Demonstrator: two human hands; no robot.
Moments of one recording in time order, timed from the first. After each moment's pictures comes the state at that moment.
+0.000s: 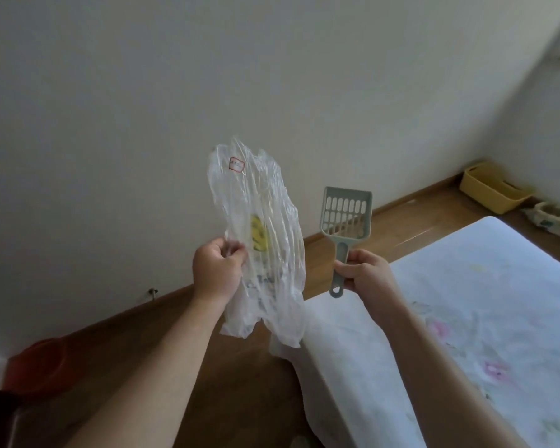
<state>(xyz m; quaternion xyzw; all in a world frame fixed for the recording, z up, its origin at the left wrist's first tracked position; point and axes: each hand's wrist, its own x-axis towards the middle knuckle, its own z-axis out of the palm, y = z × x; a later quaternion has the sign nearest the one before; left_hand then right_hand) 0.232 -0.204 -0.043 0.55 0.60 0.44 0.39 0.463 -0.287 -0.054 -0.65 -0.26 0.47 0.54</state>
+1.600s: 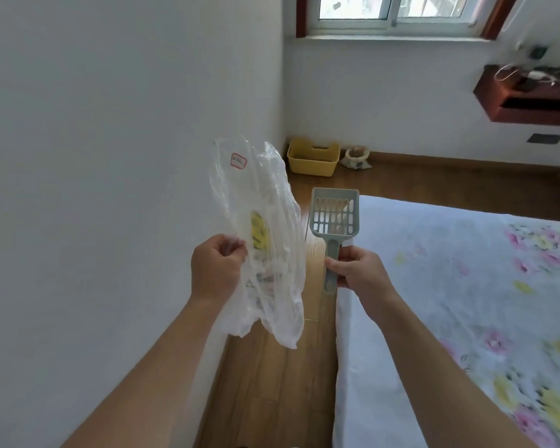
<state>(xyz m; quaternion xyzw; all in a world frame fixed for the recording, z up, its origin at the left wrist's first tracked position) 0.647 0.349 -0.055 0.78 0.26 0.22 0.52 0.723 0.122 -0.066 -0.72 0.03 0.21 0.66</state>
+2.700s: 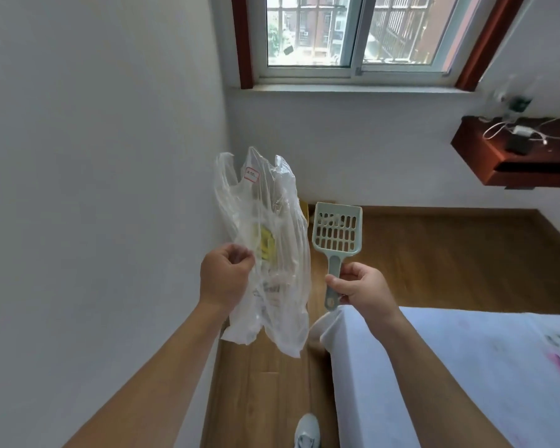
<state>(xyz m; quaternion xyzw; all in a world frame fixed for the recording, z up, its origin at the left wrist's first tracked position) 1.283 0.458 -0.075 0.79 0.18 0.16 0.56 1.295 0.223 -0.072 -0.76 0.07 0.14 0.63</state>
